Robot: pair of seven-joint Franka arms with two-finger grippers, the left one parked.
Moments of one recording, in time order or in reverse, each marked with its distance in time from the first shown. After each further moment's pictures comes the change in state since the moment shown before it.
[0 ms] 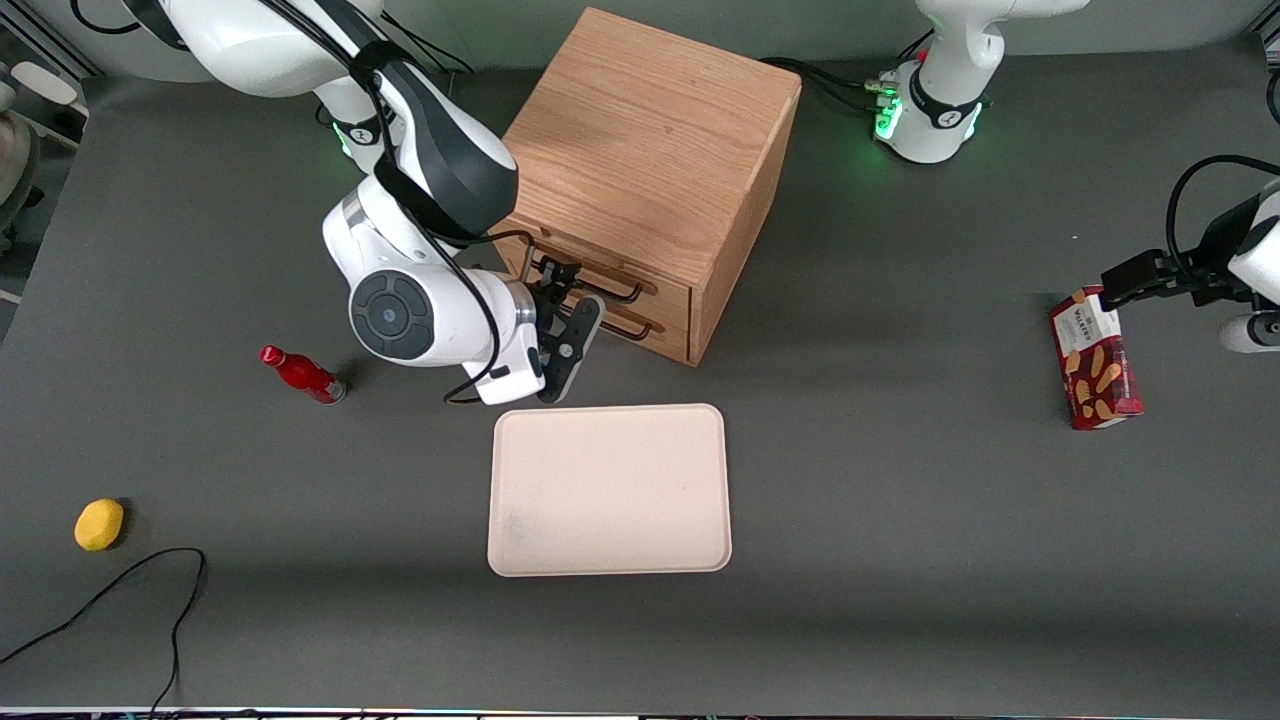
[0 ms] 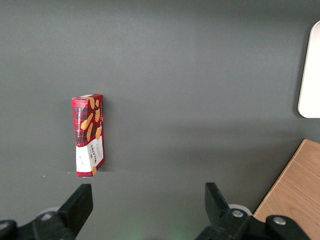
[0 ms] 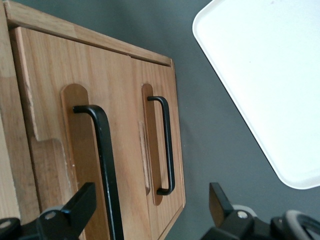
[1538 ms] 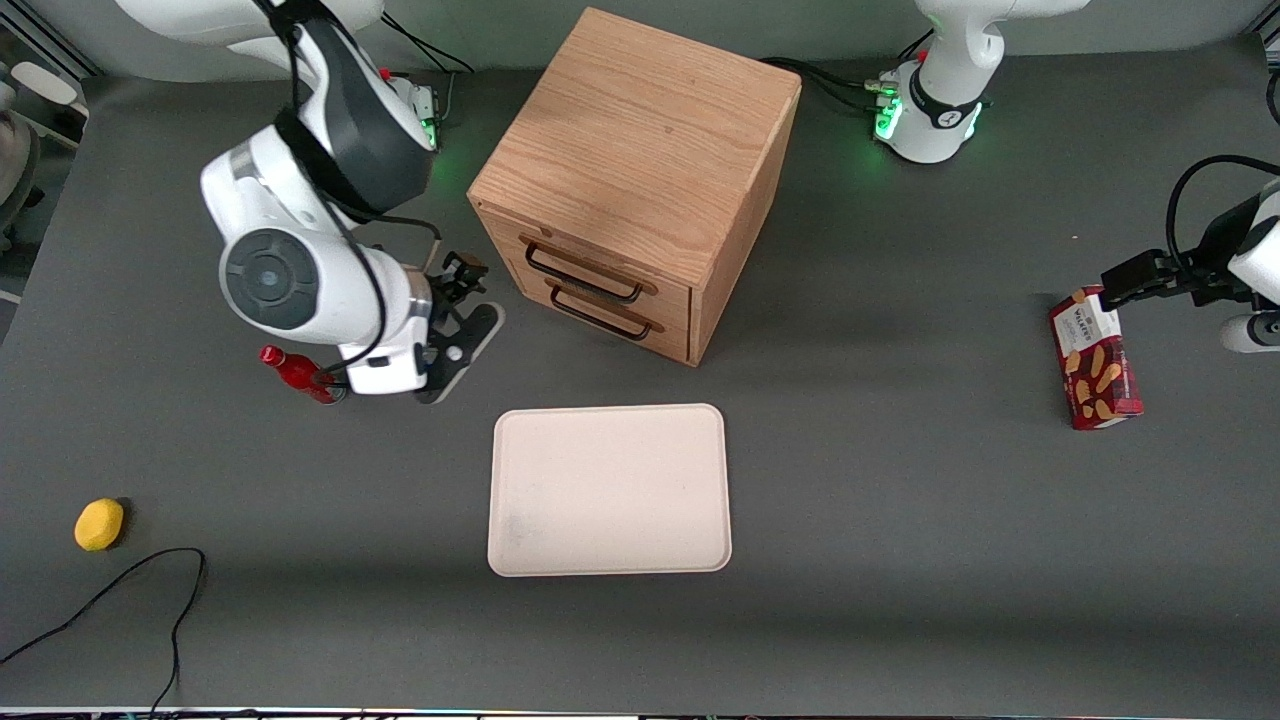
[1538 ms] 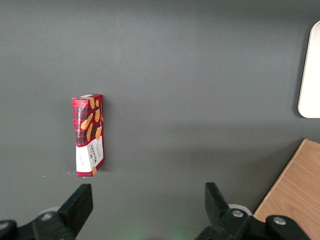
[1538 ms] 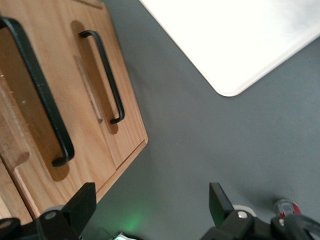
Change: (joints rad) arm -0.066 -0.154 -0.055 -0.097 -0.153 -0.122 0.061
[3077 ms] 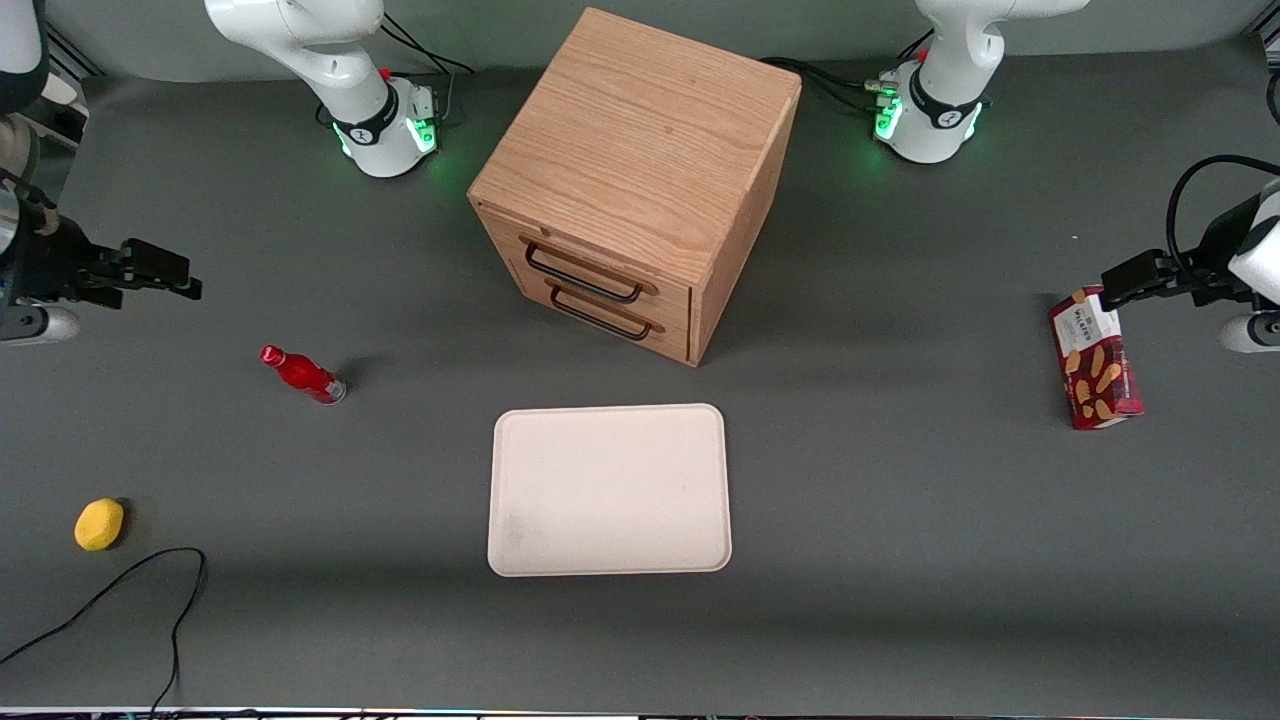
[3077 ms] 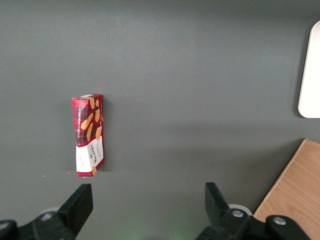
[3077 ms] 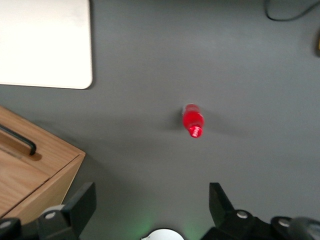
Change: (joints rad) arm -0.218 -0.324 -0.247 -0.097 -0.044 -0.041 0.340
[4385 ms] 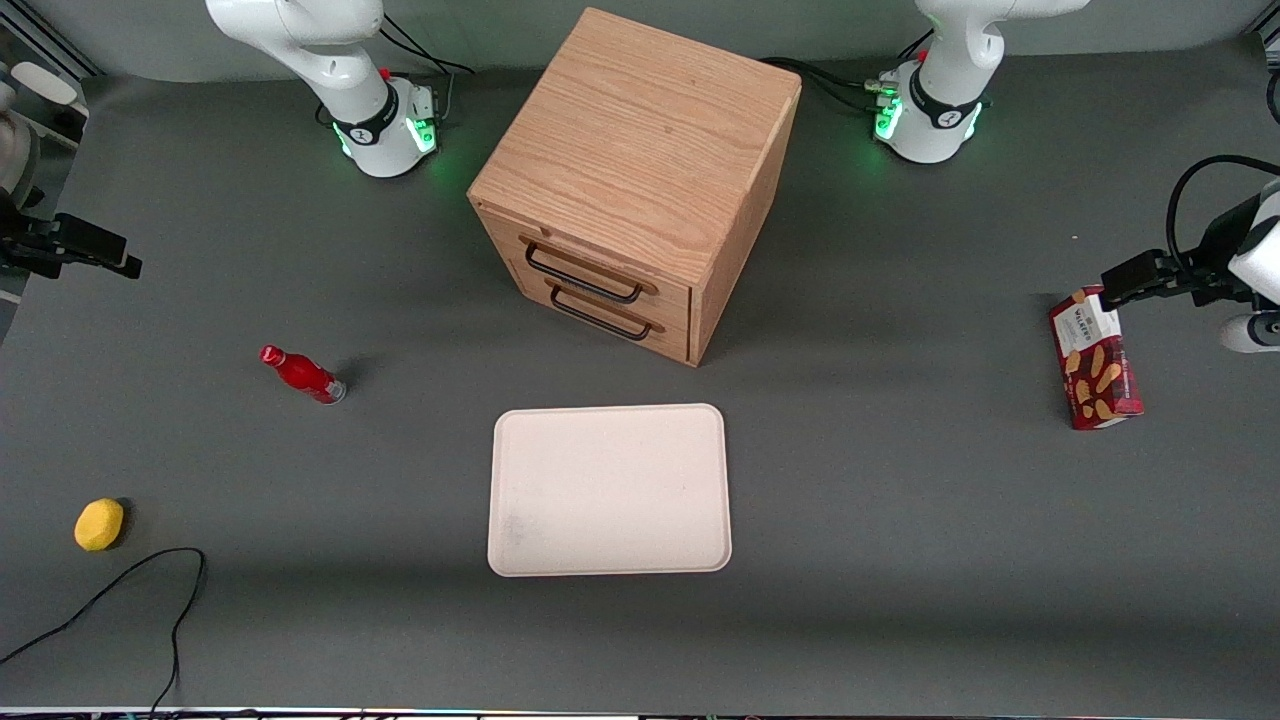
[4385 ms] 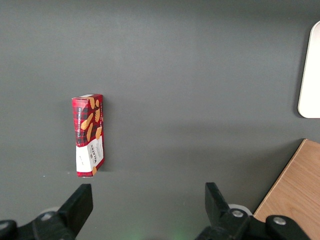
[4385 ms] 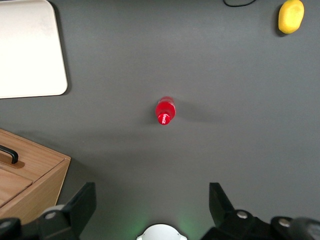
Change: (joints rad) arm -0.098 -0.086 -0.025 -0.072 -0.037 0.000 0.018
